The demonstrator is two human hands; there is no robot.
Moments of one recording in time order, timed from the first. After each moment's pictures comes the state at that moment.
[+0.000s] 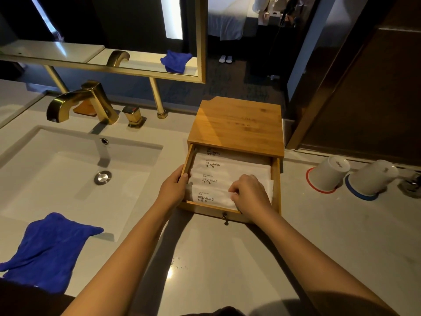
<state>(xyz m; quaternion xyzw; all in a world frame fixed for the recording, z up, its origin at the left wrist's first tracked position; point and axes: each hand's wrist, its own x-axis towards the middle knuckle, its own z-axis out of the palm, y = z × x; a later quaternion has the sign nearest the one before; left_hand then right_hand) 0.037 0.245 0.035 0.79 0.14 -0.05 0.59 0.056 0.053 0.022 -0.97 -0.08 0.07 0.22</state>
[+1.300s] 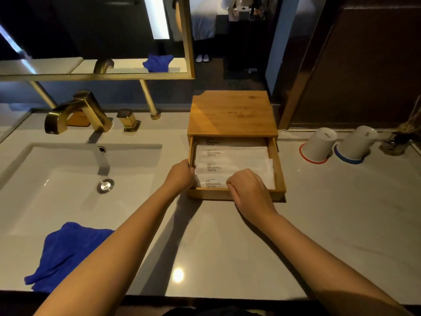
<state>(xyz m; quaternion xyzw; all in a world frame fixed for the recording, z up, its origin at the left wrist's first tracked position) 0.059 0.261 0.032 0.94 0.04 -0.10 0.32 -0.011 0.075 0.023 -0.95 -0.19 -0.15 0.21</state>
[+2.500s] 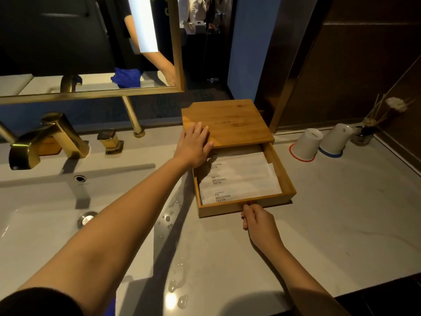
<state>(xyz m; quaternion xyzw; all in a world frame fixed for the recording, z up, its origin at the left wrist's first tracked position) 0.177 0.258 0.041 0.96 -0.26 0.01 0.13 -0.040 0.121 -0.017 -0.83 0.23 -0.03 0.51</state>
